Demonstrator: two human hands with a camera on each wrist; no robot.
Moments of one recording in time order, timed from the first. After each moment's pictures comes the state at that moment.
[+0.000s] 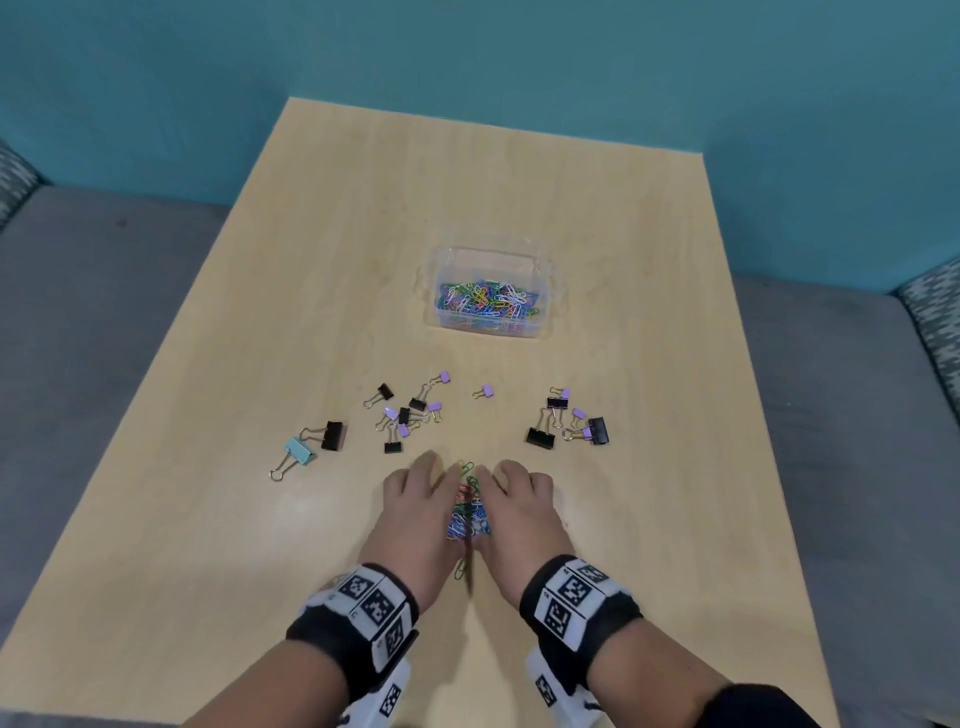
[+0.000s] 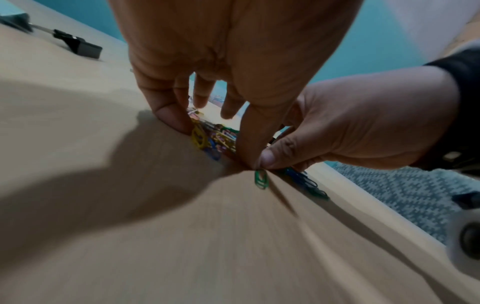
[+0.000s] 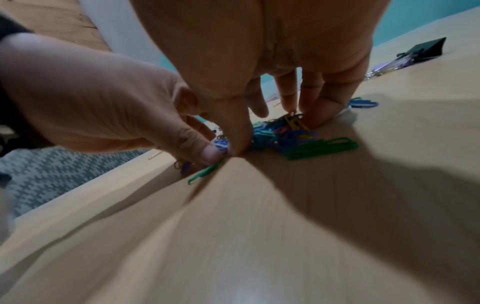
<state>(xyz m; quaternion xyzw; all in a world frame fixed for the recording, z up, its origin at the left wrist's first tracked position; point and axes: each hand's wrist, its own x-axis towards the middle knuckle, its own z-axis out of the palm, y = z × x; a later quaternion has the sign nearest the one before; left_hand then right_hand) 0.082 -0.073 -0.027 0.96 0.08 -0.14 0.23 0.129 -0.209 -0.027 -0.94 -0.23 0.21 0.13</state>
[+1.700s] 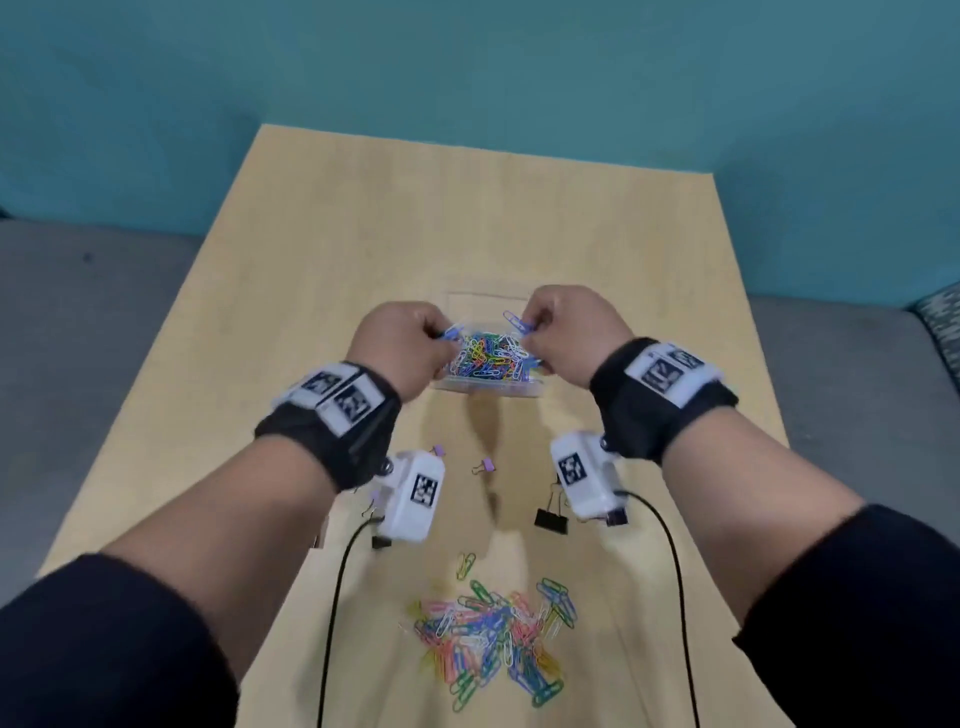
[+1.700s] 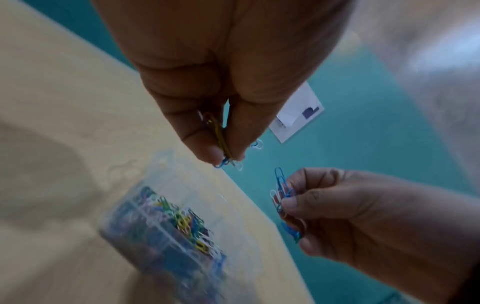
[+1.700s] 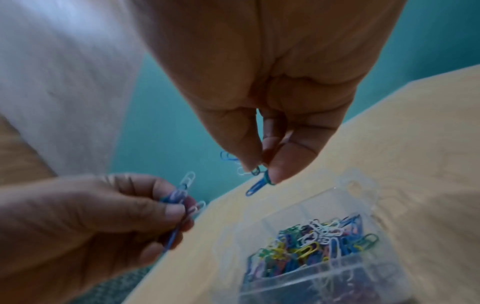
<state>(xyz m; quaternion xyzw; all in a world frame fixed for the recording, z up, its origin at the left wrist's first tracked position) 0.315 0.012 0.050 0.86 0.18 -0.03 0.48 0.388 -0.164 0.067 -0.92 -0.14 0.19 0.31</state>
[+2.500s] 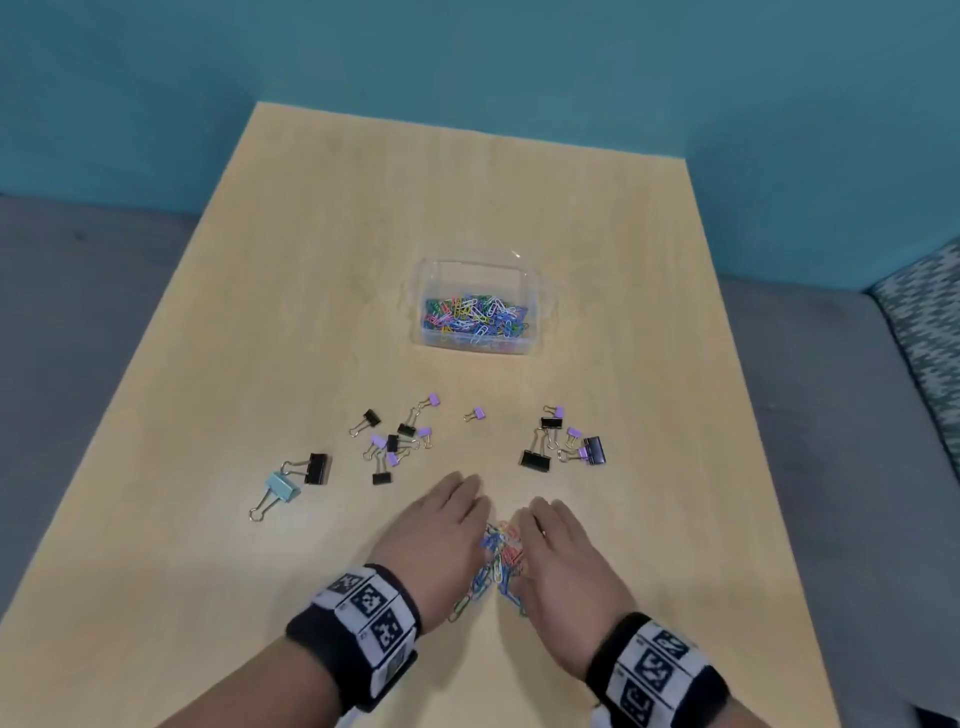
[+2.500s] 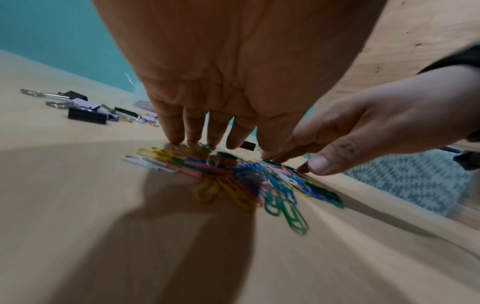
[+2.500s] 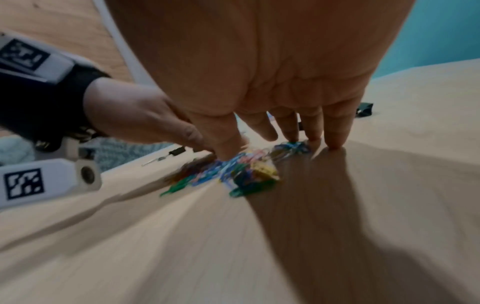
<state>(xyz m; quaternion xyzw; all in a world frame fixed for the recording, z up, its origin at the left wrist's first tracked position) 0.116 -0.063 -0.039 0.96 -0.16 -0.16 0.14 0.129 -0.256 -0.020 -0.93 -0.25 0.26 0.08</state>
